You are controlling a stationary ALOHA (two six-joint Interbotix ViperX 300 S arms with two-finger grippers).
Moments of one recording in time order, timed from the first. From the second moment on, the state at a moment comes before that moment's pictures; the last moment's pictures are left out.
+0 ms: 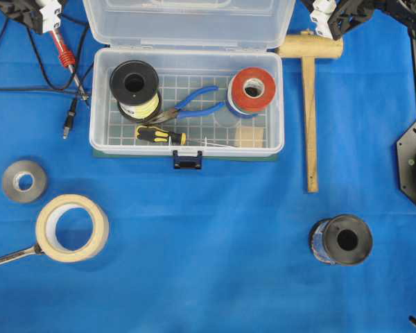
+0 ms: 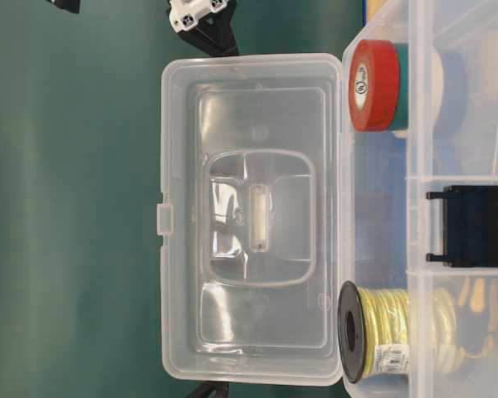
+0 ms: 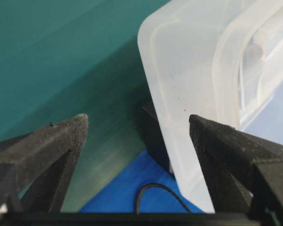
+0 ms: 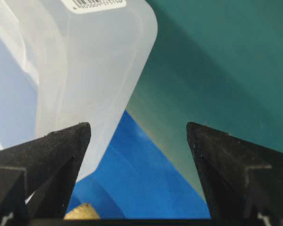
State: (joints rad) left arm 0.77 -0.40 1.01 -0.04 -0.34 0.13; right arm -0.72 -0.36 0.86 0.02 -0.04 0.01
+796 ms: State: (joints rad) left arm 0.83 -0.51 1.09 -0.04 -0.30 0.13; right arm -0.78 -0.47 0.93 0.02 0.02 0.00
